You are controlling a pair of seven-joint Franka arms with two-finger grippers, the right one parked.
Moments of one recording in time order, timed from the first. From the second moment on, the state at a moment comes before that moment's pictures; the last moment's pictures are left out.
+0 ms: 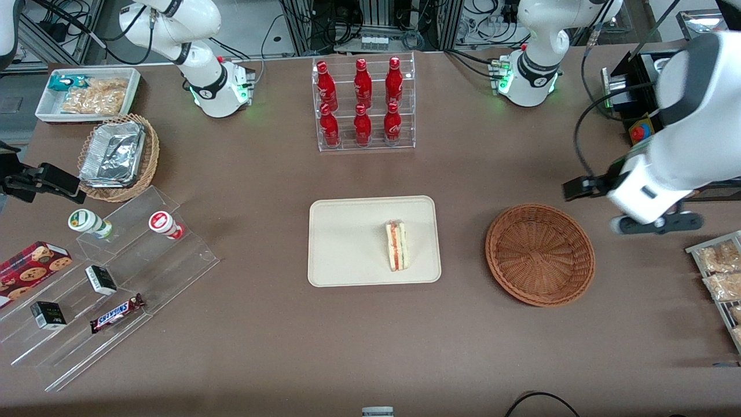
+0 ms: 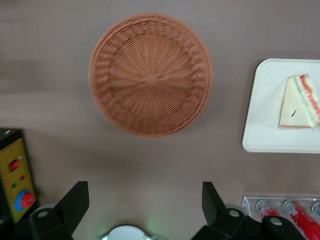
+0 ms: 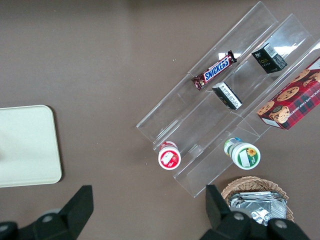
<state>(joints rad) 0.11 0.18 -0.26 -1.45 0.01 1.42 -0.21</state>
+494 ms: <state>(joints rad) 0.12 0.11 -0.26 -1.46 0.06 1.35 -0.21</state>
